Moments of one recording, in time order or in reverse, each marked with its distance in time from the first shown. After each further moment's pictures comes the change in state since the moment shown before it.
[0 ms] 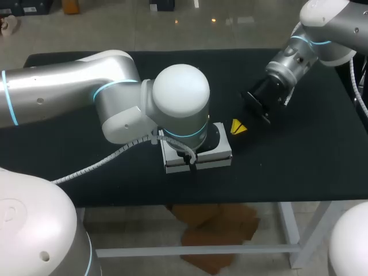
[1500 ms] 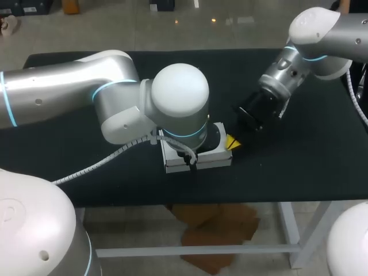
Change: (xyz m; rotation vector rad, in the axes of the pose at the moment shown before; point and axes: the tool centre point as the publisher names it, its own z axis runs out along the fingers) left arm 0.002 -0.002 -0.005 0.008 0.002 0.003; right arm -0.017 0.003 0.044 -0.096 -0.052 -0.019
